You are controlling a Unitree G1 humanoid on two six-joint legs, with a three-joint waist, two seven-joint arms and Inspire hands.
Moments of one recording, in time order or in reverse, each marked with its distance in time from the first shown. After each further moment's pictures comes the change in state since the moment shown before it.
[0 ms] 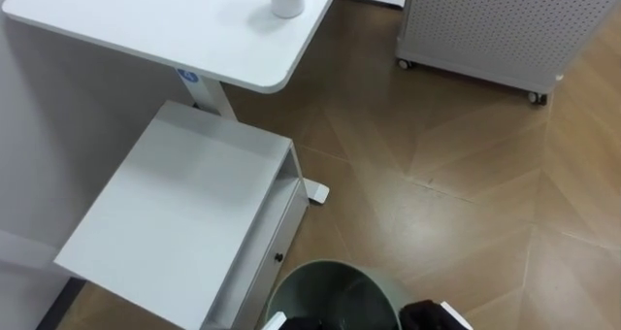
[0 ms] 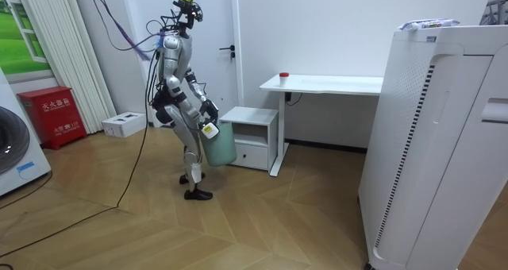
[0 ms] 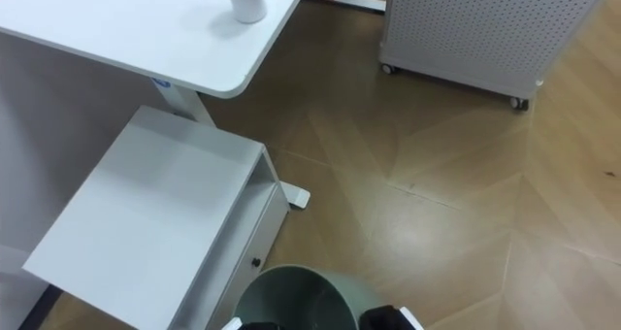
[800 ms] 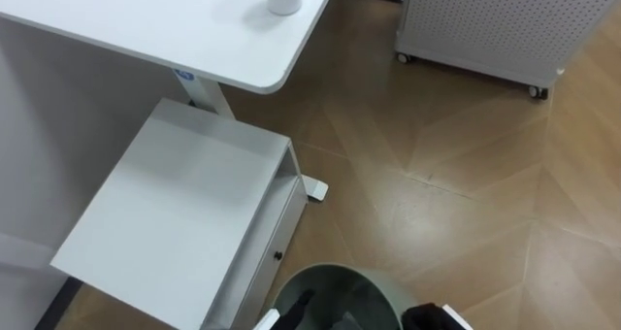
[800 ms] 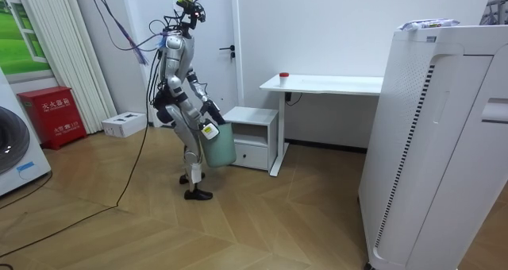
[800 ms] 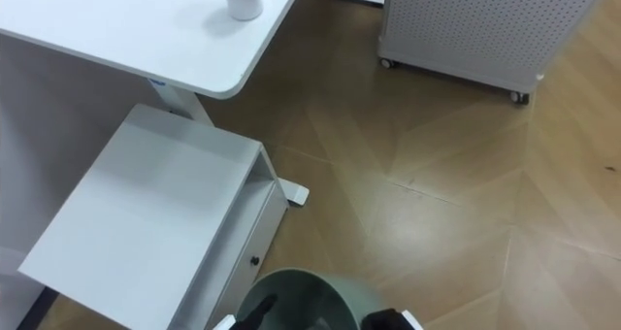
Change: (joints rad) left arm 0.000 0.003 0.021 0.006 0.003 0.000 0.030; right arm 0.010 -0.012 -0.002 -0.002 -0.010 0.000 0.002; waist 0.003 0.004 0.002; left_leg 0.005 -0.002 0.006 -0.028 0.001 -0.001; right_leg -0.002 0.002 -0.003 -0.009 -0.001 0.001
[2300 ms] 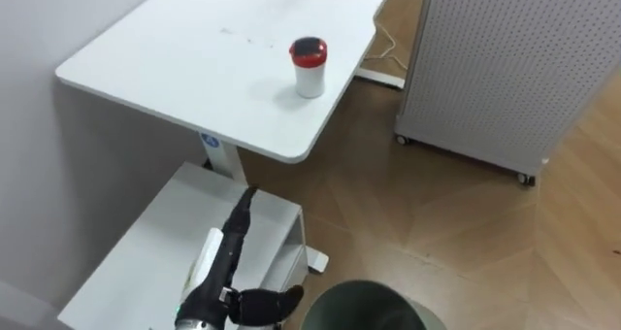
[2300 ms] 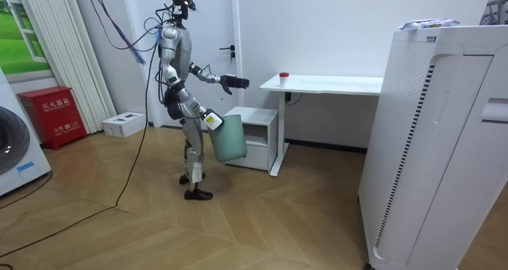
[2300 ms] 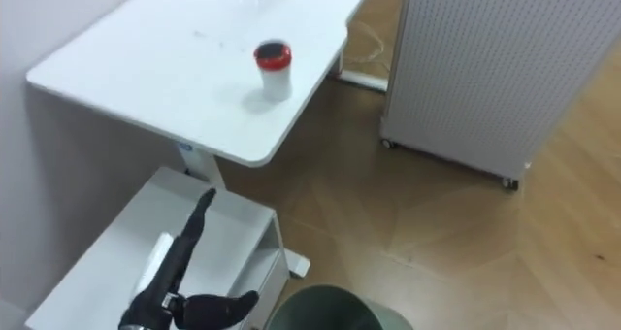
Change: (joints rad) left arm 0.090 0.033 0.238 -0.334 0.175 -0.132 0.303; right arm 0.239 0.017 -0.190 -0.107 0.010 -0.042 -0.012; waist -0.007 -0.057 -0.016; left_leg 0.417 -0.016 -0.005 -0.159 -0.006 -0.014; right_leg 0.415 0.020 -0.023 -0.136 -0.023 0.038
